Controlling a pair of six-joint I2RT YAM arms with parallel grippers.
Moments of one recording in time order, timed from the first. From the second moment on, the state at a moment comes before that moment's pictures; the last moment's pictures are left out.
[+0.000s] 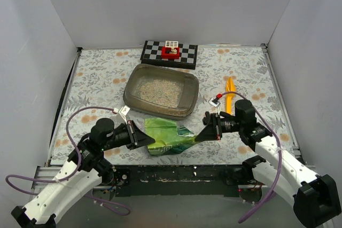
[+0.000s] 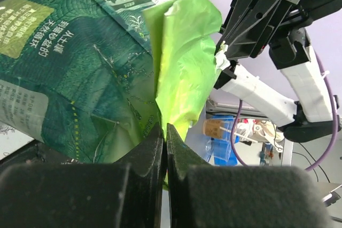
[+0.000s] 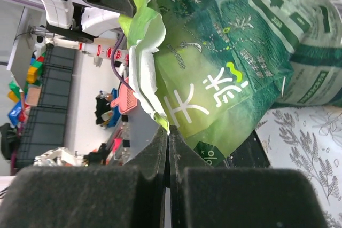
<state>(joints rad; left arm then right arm) -0.64 0.38 0.47 -0.47 0.42 -1.09 0.45 0.81 0.41 0.01 -1.12 0.71</state>
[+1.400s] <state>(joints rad) -0.64 0.65 0.66 -0.70 0.40 -0.98 0.99 1.05 1.01 -0.66 -0.52 -0.13</state>
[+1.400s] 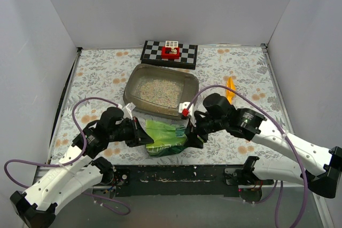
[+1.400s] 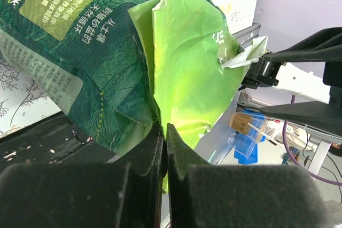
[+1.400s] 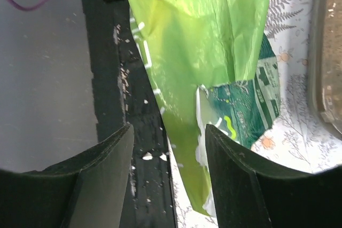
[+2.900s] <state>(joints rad) -0.64 0.69 0.80 -0.79 0.24 -0.91 1.11 1.07 0.71 -0.36 -0.36 -0.25</state>
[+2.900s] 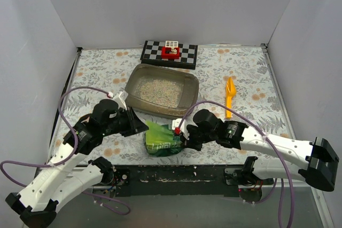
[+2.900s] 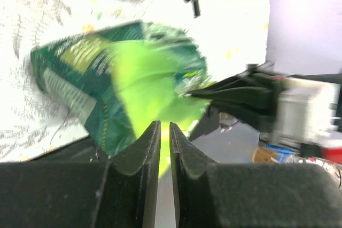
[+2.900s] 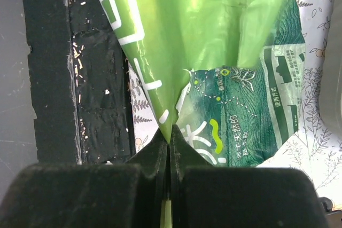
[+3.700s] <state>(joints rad) -0.64 0.86 0.82 -0.38 0.72 -0.28 0.94 1.23 1.10 -0.86 -0.56 -0.42</state>
